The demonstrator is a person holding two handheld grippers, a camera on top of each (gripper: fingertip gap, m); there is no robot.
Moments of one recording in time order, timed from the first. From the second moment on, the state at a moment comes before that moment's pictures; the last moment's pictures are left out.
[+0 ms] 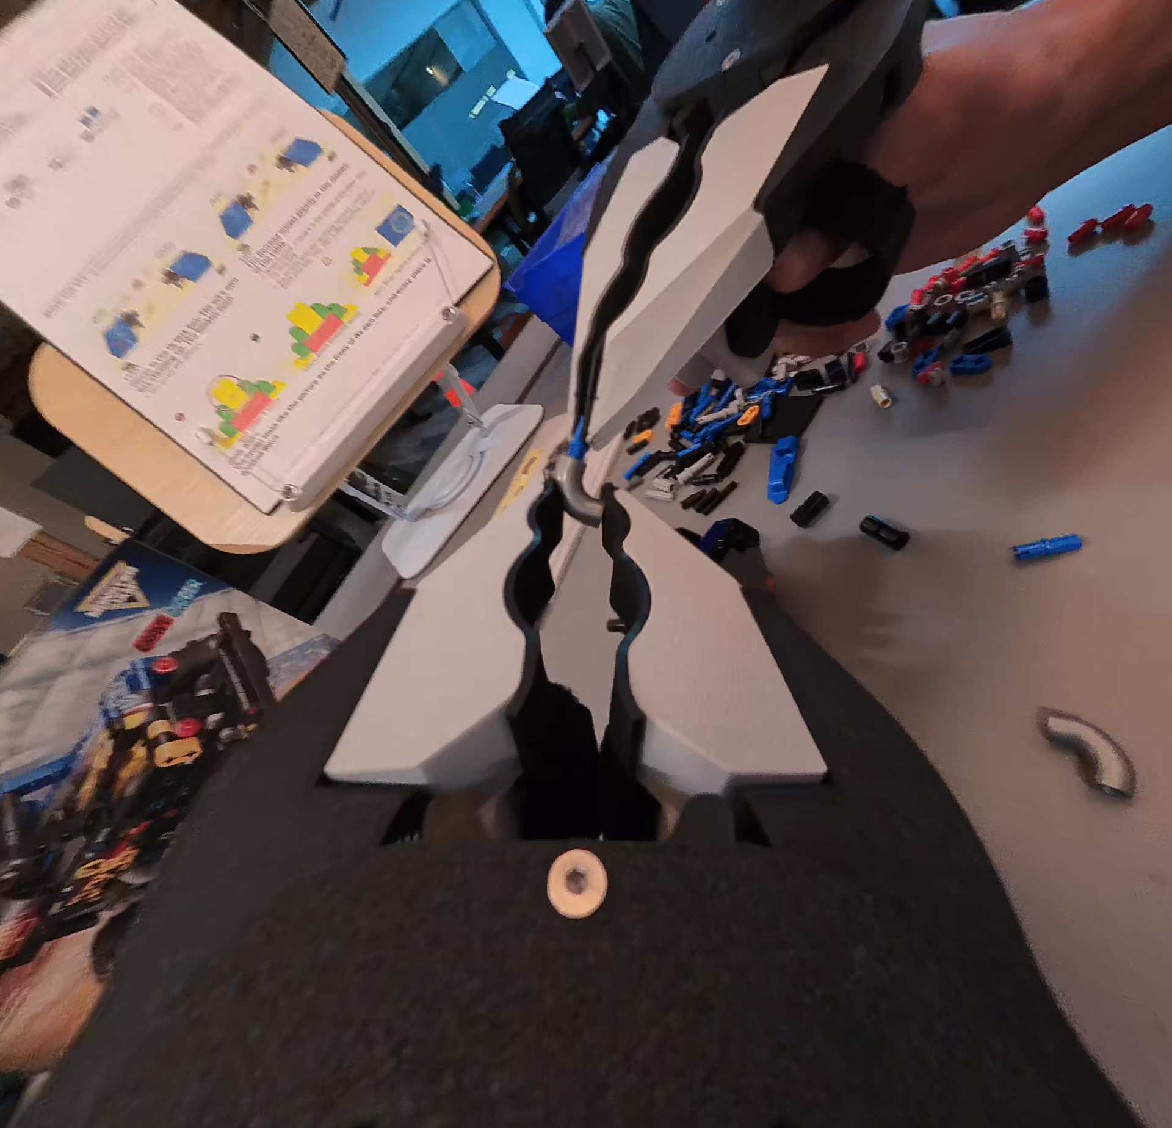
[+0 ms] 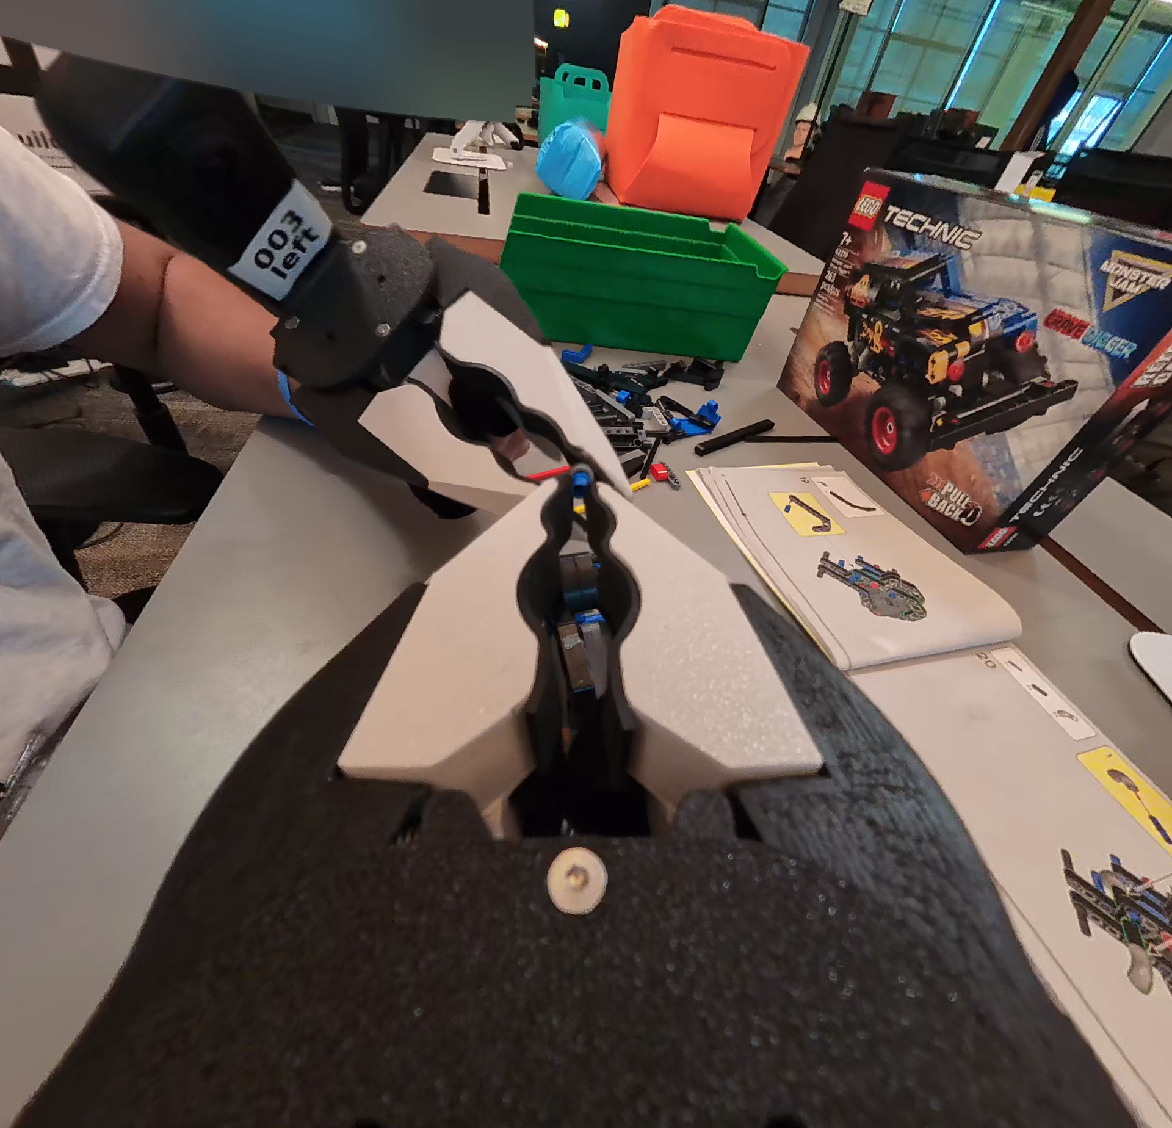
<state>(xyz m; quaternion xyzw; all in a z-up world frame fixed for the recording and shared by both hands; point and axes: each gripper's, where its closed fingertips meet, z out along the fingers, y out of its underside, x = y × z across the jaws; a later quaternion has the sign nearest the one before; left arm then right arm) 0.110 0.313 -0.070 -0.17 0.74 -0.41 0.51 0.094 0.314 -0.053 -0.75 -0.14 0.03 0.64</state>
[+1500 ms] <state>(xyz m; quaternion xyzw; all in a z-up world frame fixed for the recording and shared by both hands) 0.113 0.313 -0.085 -0.17 0.77 -0.40 0.47 0.102 0.316 -0.078 -0.80 -0.13 -0.03 0.58</state>
